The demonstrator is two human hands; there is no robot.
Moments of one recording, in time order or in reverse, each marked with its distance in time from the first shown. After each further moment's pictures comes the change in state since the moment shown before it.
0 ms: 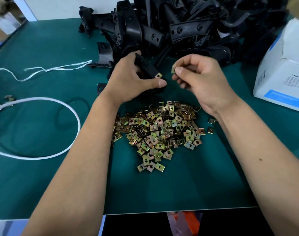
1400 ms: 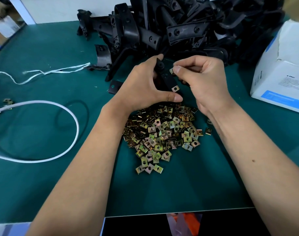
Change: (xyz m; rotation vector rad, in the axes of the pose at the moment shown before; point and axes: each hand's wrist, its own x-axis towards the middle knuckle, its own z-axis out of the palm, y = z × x) left_hand -0.012 0.033 0.019 0.037 -0.177 0.136; right_hand 0.005 0.004 0.006 0.058 0.255 -0.045
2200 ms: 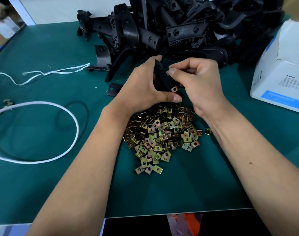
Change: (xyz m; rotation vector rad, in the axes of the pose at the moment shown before) left_hand 0.004 -0.008 0.004 0.034 0.037 -0.010; right_hand -0.007 -0.006 0.008 -0.073 -0.009 -0.005
